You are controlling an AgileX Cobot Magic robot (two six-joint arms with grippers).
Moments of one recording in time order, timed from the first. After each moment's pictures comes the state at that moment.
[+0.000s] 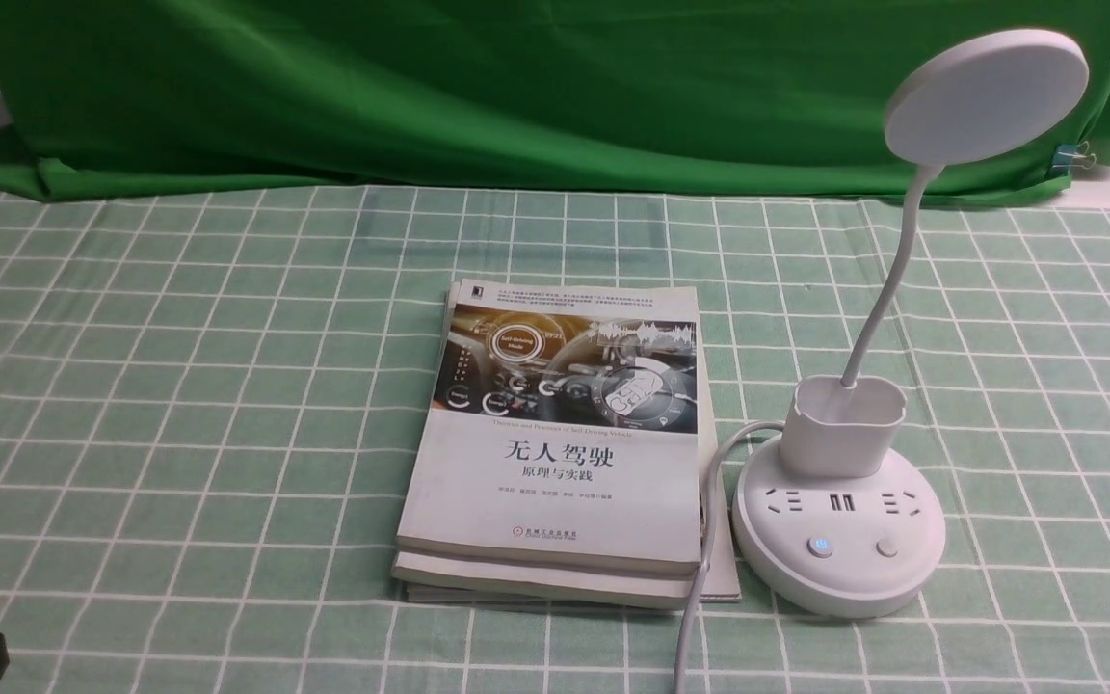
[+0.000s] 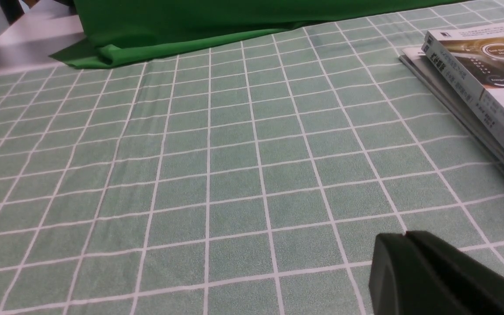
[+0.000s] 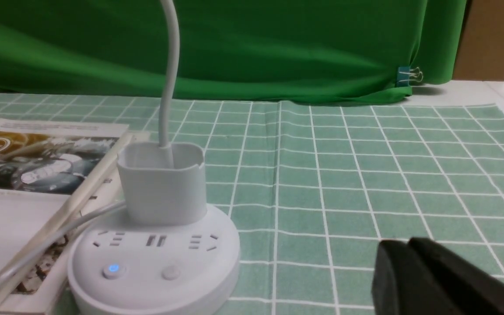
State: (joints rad) right arm 0.03 0.00 0.01 0.08 0.24 -0.13; left arm 0.02 0.00 0.01 -0.17 0.31 0.39
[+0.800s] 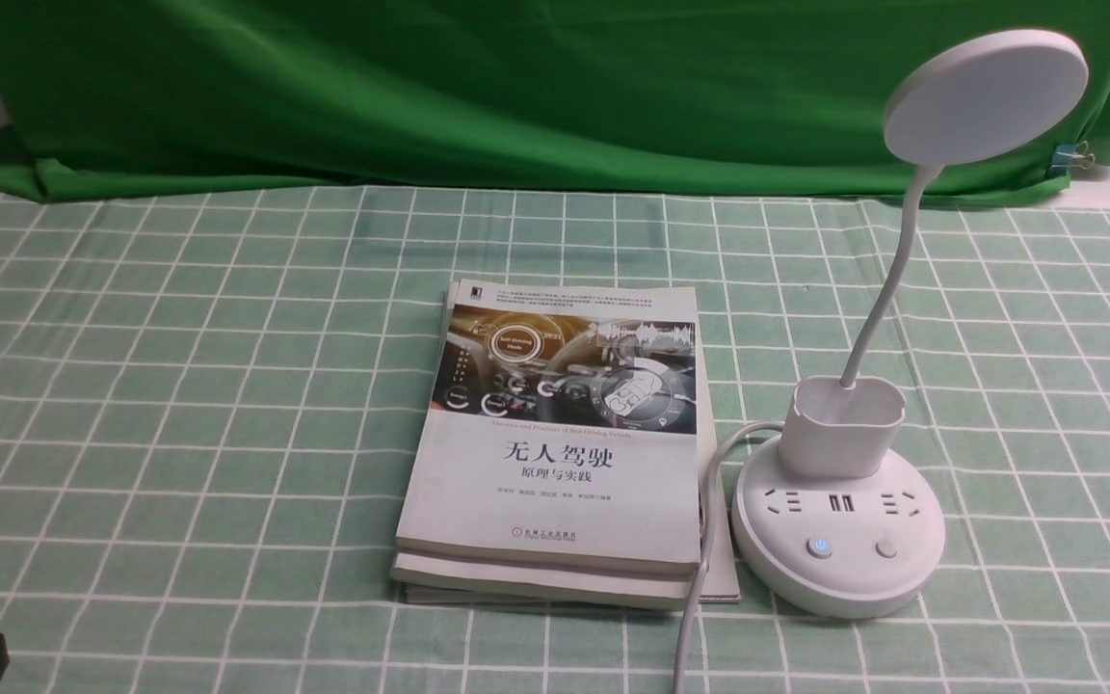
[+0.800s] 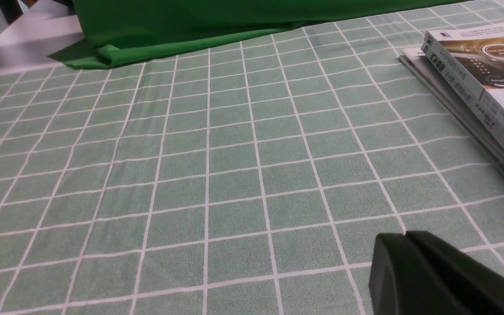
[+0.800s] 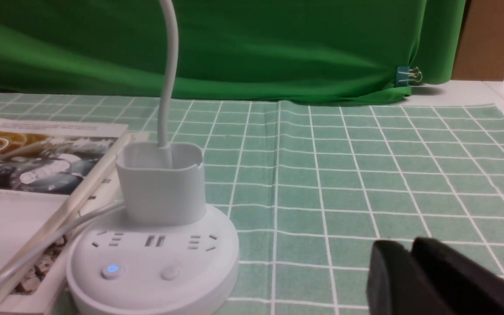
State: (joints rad) right arm 0.03 0.00 0.01 0.07 0.24 -0.13; left arm 0.02 0.00 0.01 -0.17 0.31 0.39
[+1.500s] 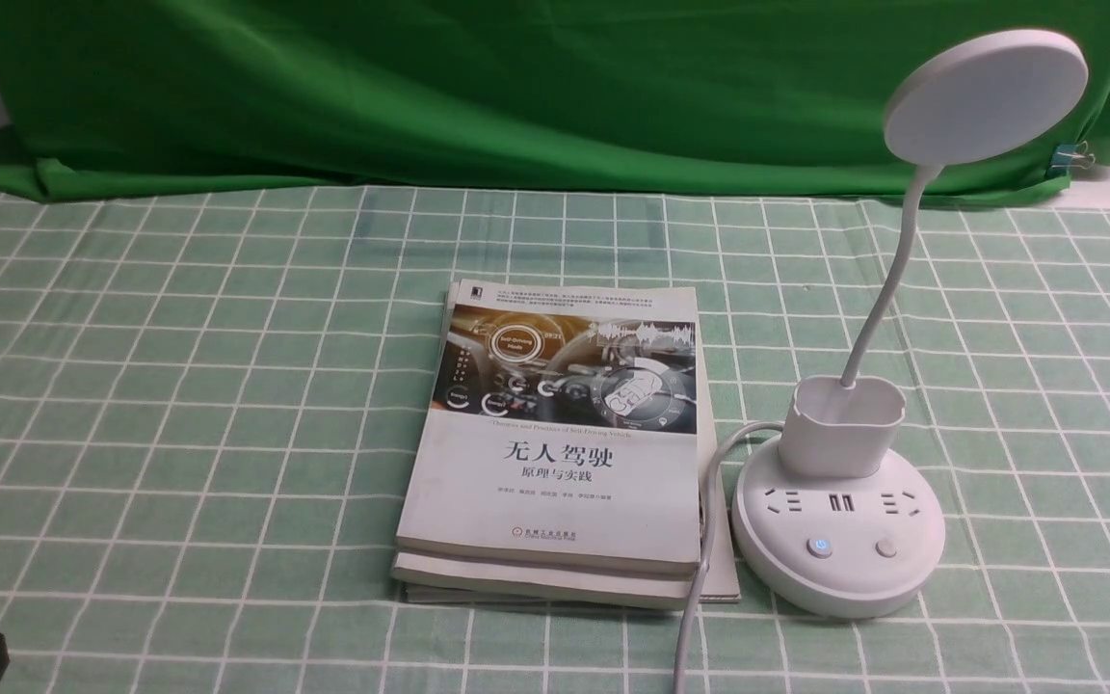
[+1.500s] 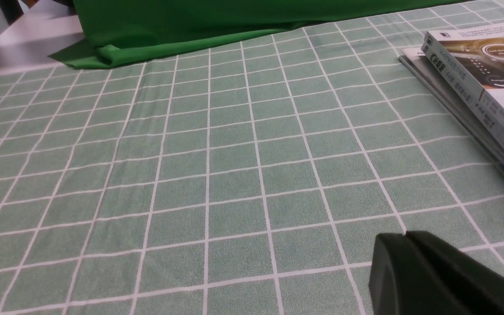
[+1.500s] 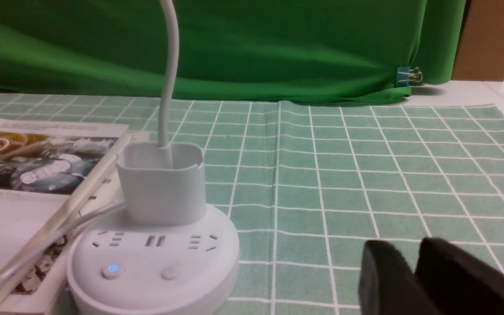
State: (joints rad) right arm 0.03 0.00 0.01 0.07 0.24 -0.13; left arm 0.02 0.00 0.01 -0.17 0.31 0.39
